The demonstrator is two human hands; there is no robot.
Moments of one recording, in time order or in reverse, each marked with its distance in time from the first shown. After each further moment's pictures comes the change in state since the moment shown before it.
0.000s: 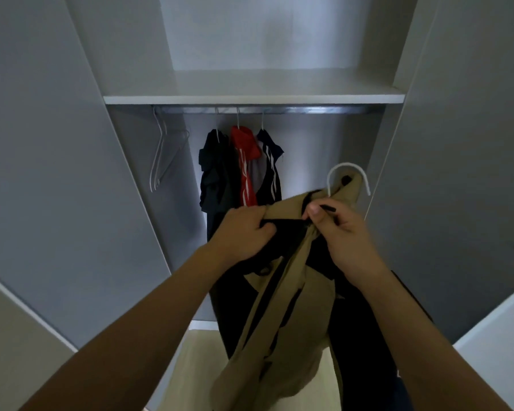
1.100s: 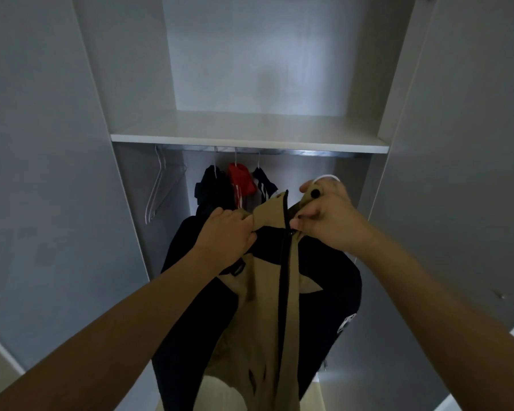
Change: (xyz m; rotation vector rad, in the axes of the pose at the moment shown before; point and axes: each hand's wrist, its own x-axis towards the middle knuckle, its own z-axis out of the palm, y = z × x) left_hand 0.046 -0.030 -0.034 0.712 0.255 0.224; right_hand 0.089 -0.054 -0.021 -0.857 -0.240 -0.119
